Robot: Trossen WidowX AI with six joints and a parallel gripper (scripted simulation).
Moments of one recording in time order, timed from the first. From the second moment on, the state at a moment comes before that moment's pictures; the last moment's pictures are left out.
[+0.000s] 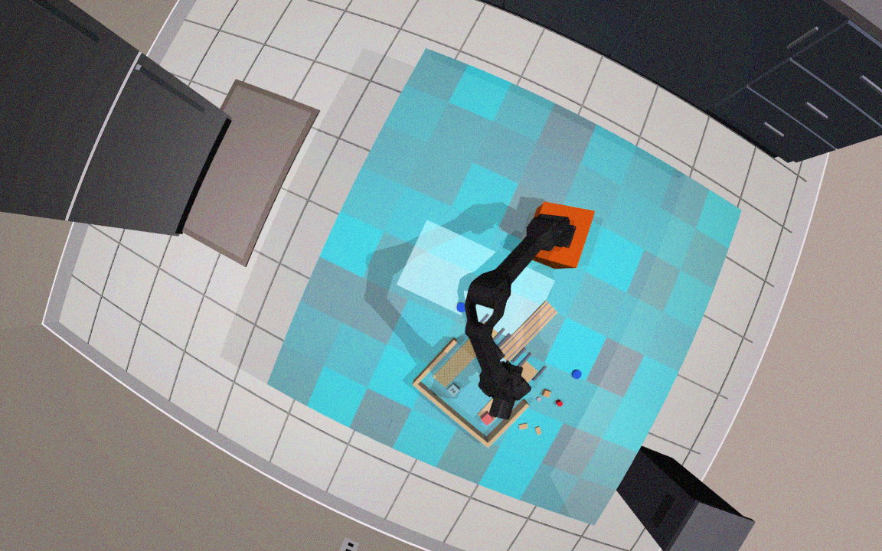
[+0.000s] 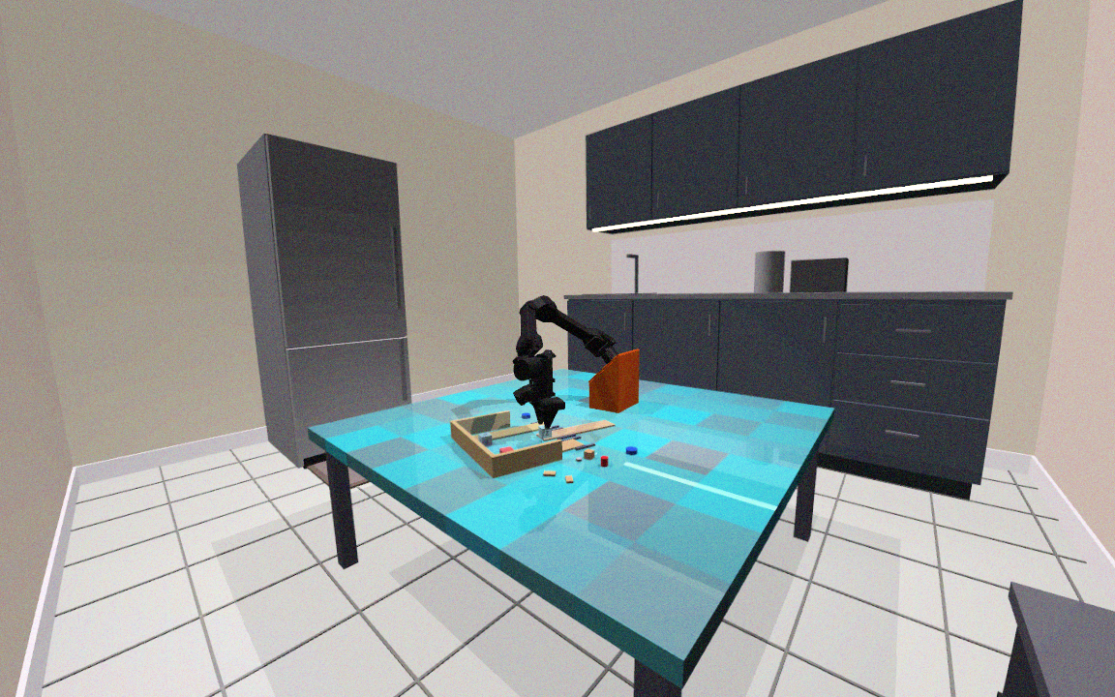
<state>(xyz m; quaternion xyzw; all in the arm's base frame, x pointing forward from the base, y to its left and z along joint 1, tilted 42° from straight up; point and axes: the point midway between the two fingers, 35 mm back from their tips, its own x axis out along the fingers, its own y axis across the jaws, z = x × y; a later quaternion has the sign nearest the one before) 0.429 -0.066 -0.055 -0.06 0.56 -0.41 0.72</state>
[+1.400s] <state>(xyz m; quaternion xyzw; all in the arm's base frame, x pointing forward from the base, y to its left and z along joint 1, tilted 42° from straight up) 0.424 -0.080 -0.070 -0.07 0.56 -0.41 0.72</state>
